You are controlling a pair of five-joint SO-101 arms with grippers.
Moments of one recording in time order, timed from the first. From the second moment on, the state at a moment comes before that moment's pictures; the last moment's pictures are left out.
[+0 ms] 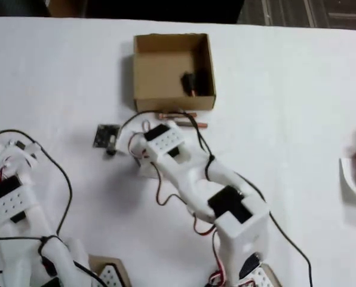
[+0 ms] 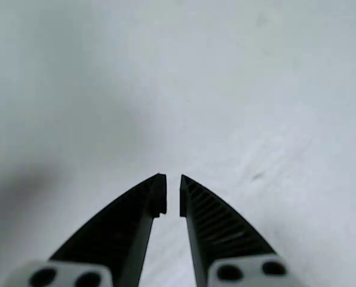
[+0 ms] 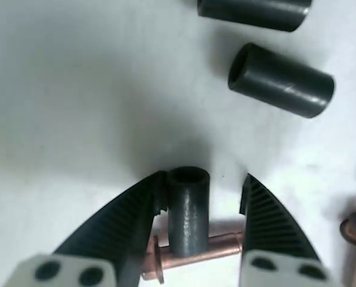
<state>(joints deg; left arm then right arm) -42.3 -38.9 62.6 27.9 21.5 -40.3 21.0 12.0 56.2 46.3</state>
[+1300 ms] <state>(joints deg) -40.3 -38.9 62.6 27.9 21.5 -36.7 6.4 8.0 60.5 28.5</state>
